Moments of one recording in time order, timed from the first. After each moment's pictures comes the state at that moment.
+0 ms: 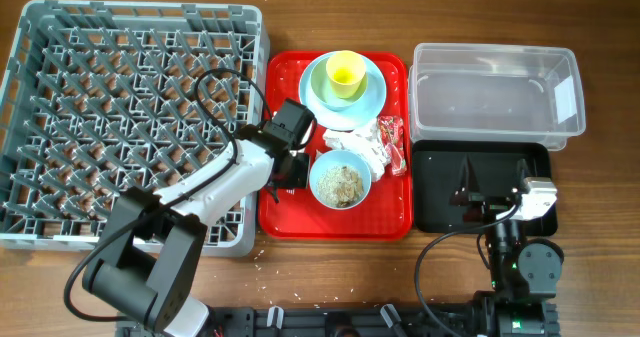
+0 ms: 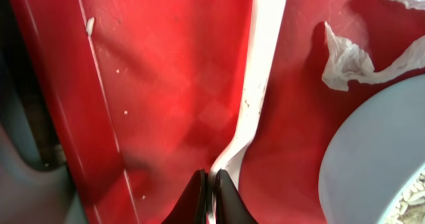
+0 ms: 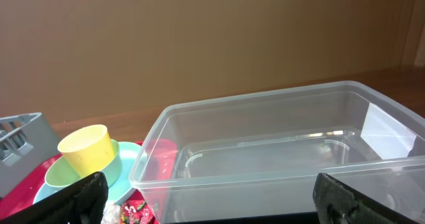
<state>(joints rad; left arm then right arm) -0.53 1.73 0.98 -0.65 0.00 -0.39 -0.04 0.02 0.01 0.00 -0.04 0.17</state>
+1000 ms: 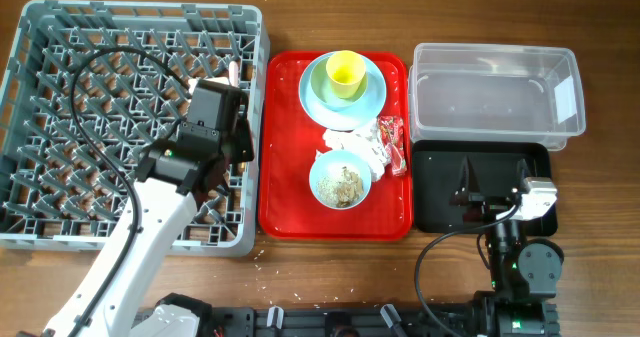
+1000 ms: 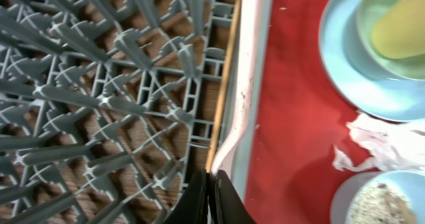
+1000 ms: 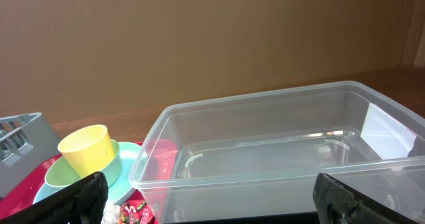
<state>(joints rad) -0.32 1.28 1.02 -0.76 -0.21 -0.38 -0.04 0.02 0.01 0.00 -0.04 0.17</state>
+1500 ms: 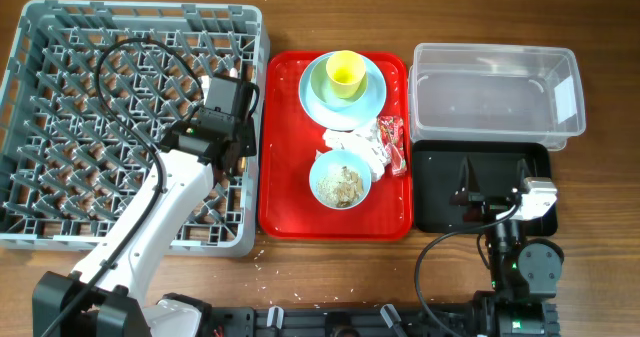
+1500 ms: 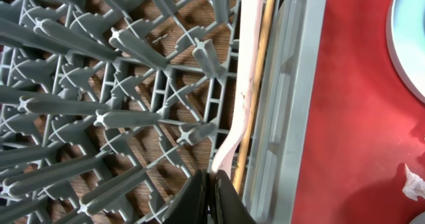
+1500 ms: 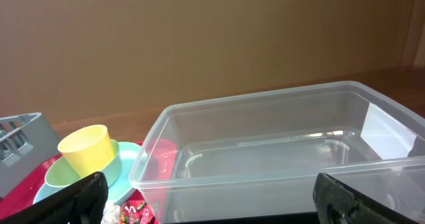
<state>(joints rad) -0.31 1.44 1.02 -0.70 -0.29 -0.34 -0.04 0.02 0.01 0.00 -0.04 0.17</state>
